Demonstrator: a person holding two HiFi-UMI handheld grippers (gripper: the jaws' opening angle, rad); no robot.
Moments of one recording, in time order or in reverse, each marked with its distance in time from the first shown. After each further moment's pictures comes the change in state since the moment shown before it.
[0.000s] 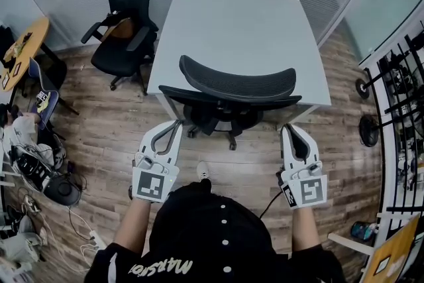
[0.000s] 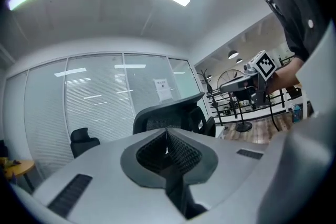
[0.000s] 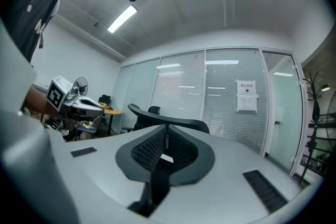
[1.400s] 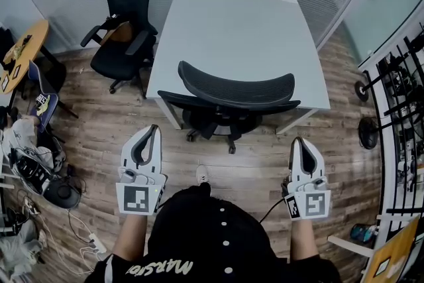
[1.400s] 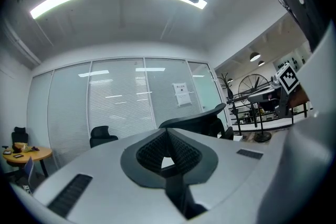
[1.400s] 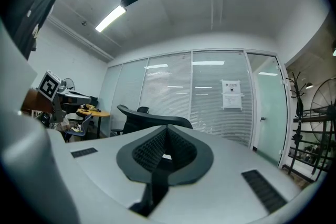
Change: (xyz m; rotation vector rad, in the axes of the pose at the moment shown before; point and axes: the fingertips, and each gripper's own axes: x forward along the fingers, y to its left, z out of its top) left arm -0.034 0.043 0.021 -0.129 0.013 0.218; right arm -0.032 -0.024 -0.005 0.055 -0.005 -0.139
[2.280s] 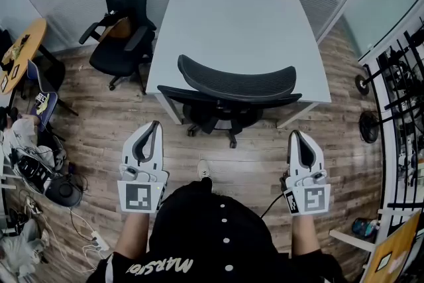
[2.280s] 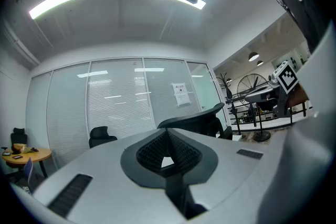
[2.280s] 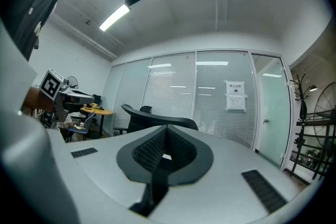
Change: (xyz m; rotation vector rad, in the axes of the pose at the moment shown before) left arm -0.002 -0.003 0.000 0.011 -0.011 -0.009; right arm 0.006 0.016 0.004 -0.036 0.005 0.032
